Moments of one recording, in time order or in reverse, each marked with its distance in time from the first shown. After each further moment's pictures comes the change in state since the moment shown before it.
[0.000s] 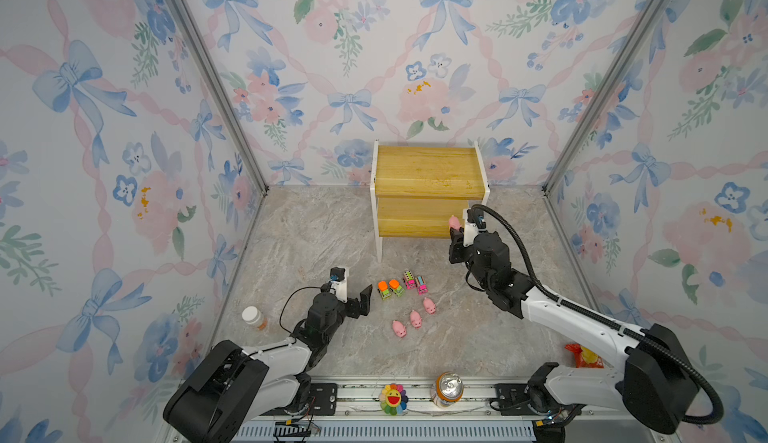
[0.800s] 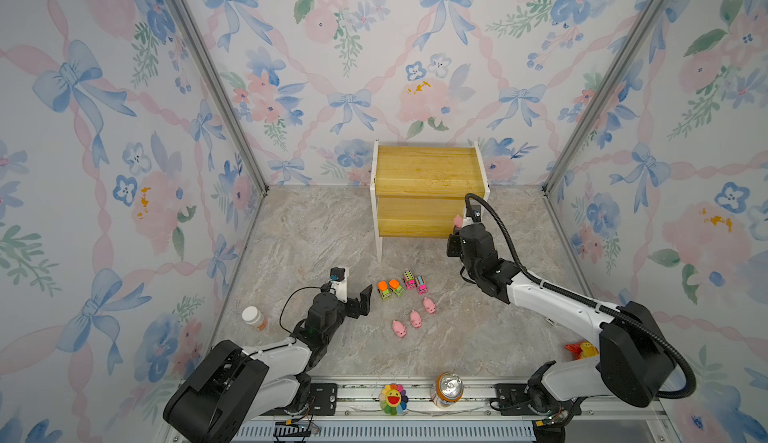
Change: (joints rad) left arm 0.000 0.000 0.000 0.000 0.000 0.000; right arm -0.023 0.145 0.104 -0.111 0.132 0.106
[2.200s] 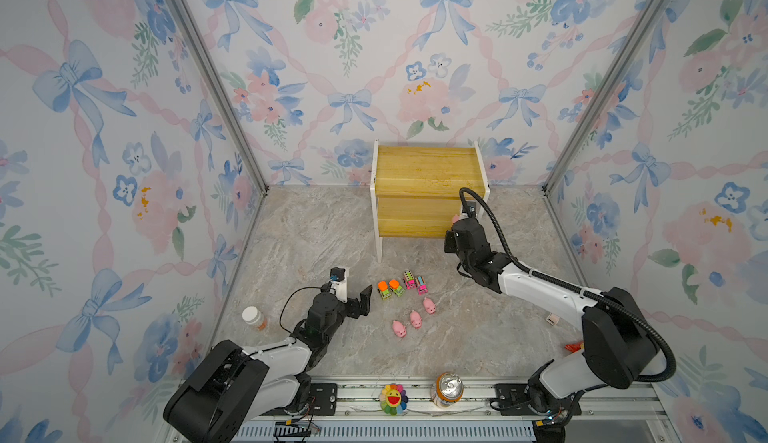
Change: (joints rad) left arm 0.000 0.001 0.000 0.000 0.000 0.000; right arm -0.023 0.103 0.073 -0.042 -0.002 0.021
